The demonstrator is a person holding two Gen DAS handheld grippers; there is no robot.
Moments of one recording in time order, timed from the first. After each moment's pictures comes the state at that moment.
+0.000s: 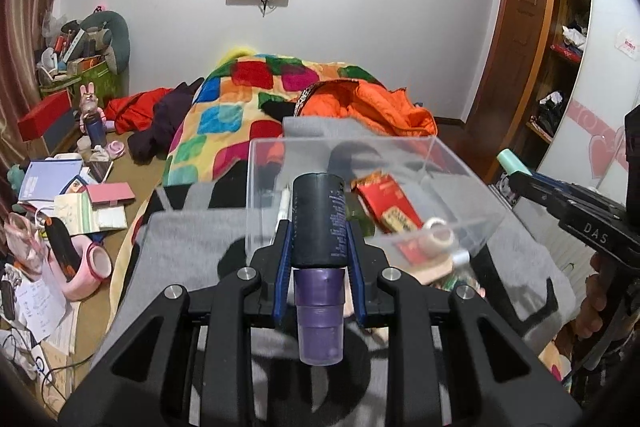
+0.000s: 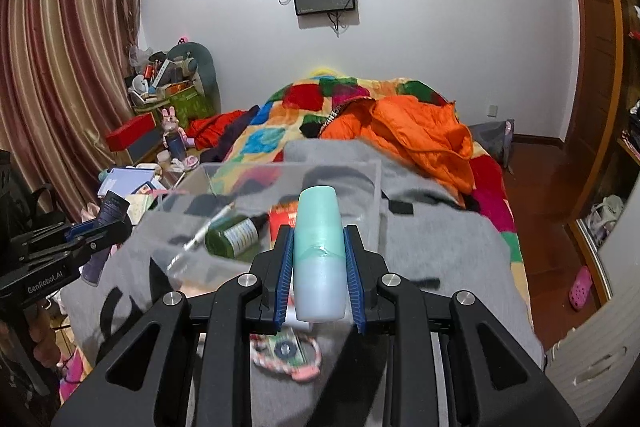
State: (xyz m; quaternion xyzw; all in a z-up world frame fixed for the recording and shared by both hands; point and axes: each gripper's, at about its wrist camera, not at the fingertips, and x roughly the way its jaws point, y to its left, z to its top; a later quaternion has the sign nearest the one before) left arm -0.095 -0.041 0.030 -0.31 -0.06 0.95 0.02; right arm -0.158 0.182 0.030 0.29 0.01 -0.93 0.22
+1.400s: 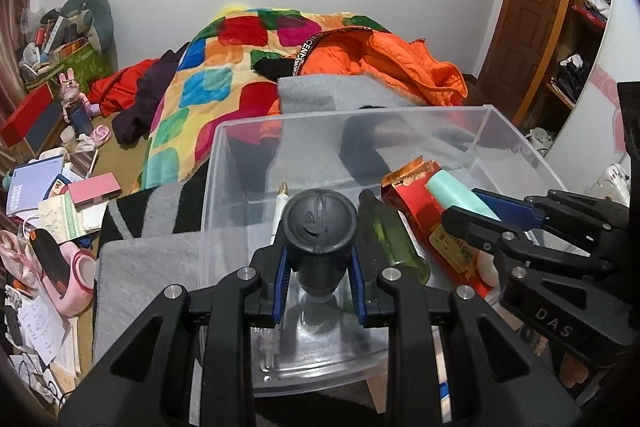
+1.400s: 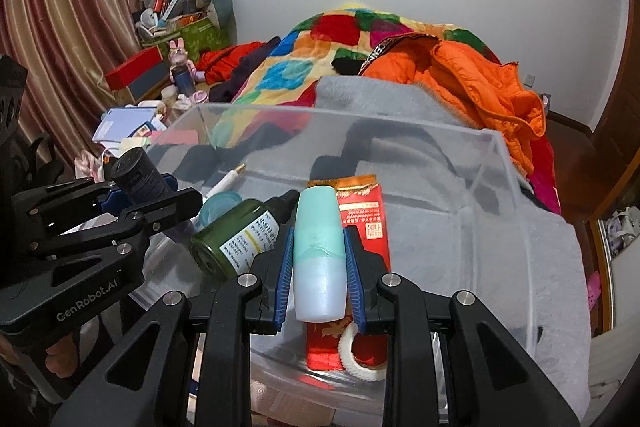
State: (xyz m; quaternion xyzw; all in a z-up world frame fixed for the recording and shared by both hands) left arm -0.201 -0.043 -0.025 -0.40 -0.03 0.92 0.02; right arm -0.239 0.091 -0.033 0.40 0.07 -0.88 0.26
